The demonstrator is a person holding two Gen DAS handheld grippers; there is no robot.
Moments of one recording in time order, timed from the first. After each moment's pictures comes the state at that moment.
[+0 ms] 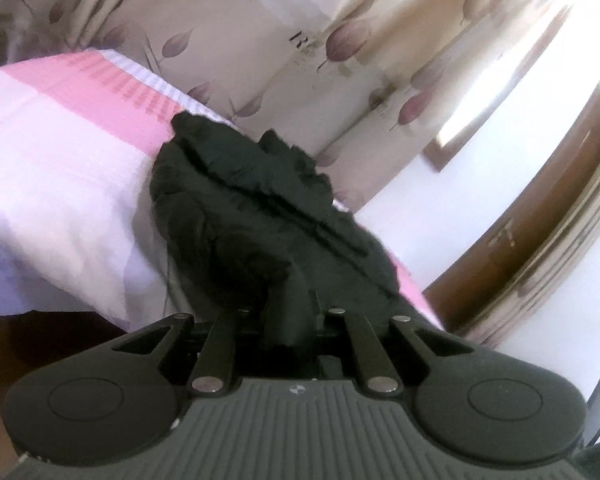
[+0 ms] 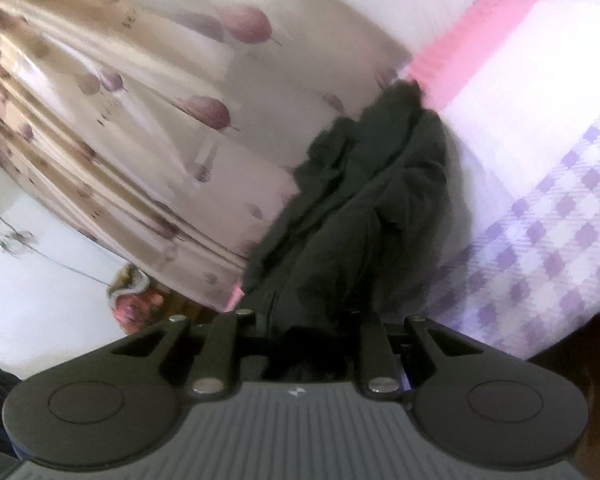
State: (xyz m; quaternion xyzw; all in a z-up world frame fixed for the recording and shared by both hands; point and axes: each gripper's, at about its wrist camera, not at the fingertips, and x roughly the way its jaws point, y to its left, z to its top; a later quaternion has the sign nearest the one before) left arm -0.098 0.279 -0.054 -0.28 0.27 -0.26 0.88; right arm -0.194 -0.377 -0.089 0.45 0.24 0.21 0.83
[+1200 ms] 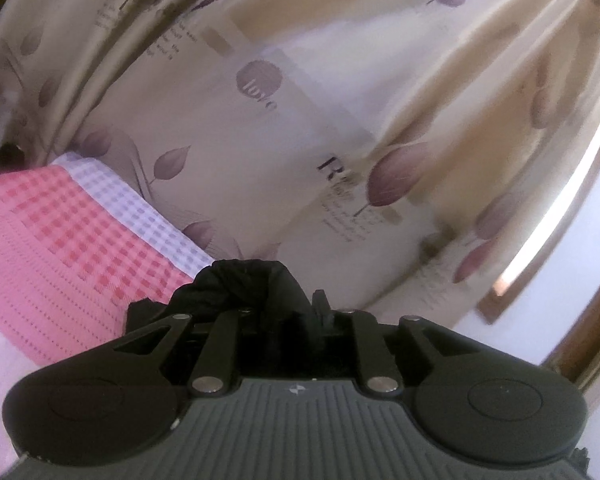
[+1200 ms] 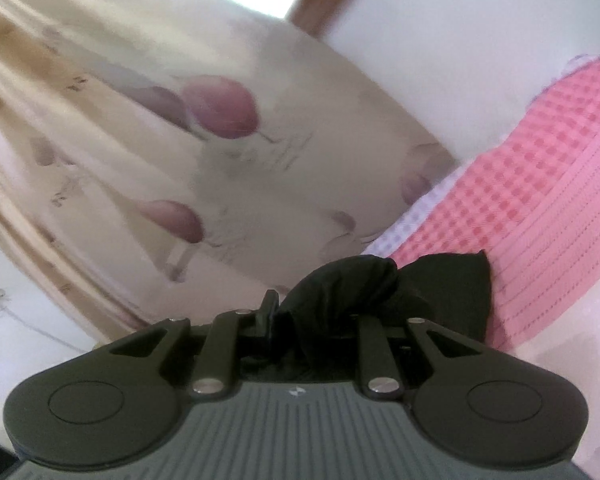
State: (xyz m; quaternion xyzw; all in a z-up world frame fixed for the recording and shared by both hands) left arm 0.138 0.238 0.035 -0.33 0.17 -0.14 0.92; right arm 0.095 -0.437 0.002 0.45 0.21 0.16 0.85
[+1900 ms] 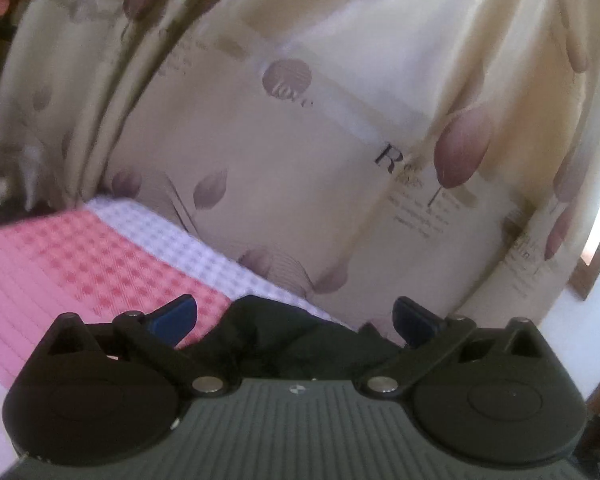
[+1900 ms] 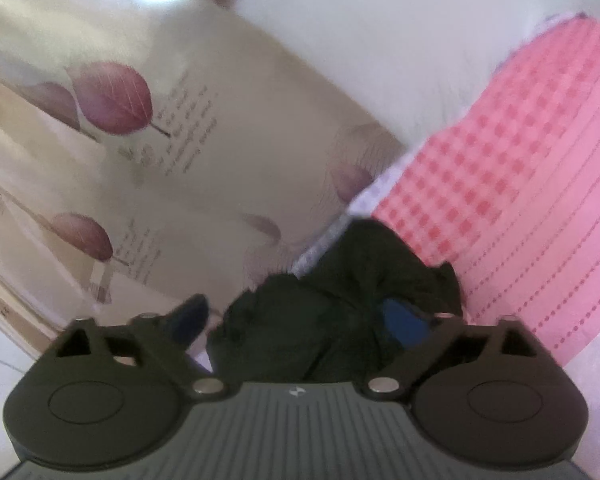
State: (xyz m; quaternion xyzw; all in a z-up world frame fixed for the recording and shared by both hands) left arm 0.188 0.211 -0.003 -0.24 0.15 -0.06 0.96; right arm 0.170 -0.430 -0.071 0.45 0.23 0.09 0.86
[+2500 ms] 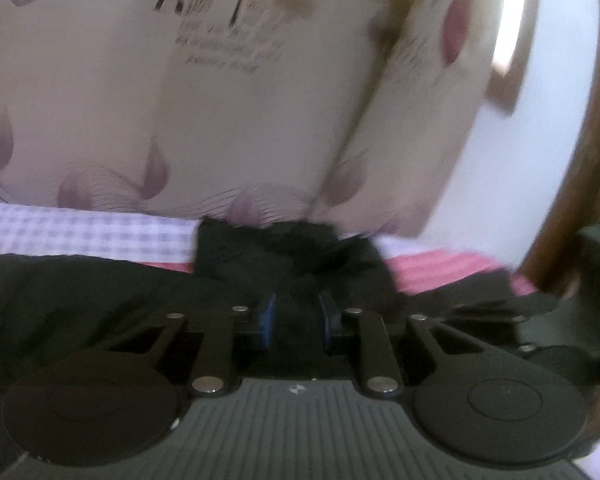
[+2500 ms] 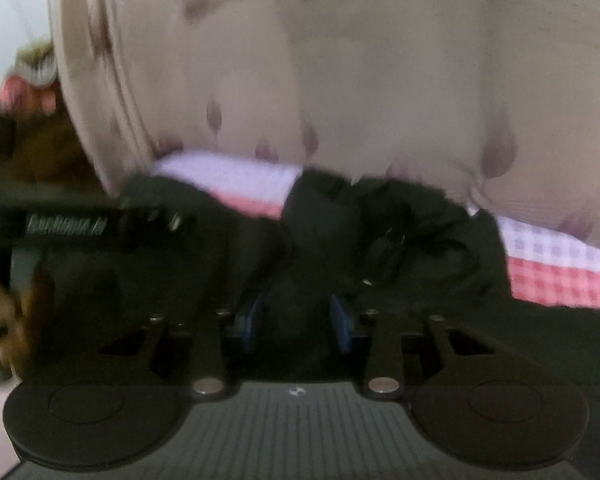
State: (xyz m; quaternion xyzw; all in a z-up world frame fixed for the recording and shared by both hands) left arm 0.287 0.064 -0.028 -0.04 0.28 -0.25 0.93; right arm 0.269 -0.168 -0.050 -0.02 0.34 0.24 0.91
